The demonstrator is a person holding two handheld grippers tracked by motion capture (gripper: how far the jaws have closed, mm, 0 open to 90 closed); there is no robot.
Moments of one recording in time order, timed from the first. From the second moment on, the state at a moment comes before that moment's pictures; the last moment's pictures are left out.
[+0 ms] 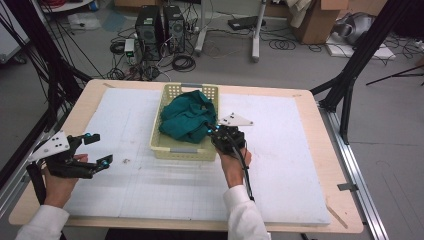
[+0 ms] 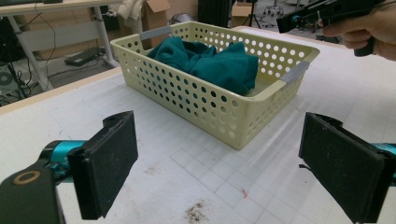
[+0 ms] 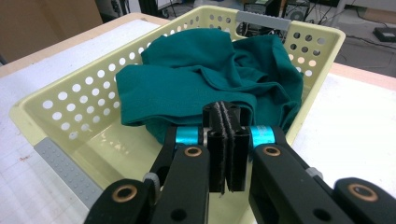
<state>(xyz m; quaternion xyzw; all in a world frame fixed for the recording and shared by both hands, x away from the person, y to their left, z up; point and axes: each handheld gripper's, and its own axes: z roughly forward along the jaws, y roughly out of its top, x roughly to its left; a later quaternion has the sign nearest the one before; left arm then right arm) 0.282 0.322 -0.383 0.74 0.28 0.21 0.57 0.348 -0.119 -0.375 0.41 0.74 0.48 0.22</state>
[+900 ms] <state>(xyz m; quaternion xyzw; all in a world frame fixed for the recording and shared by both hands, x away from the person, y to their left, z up) 0.284 0.324 -0.383 0.74 0.28 0.21 0.57 0.361 -0.114 -0.344 0.41 0.75 0.47 0.22</state>
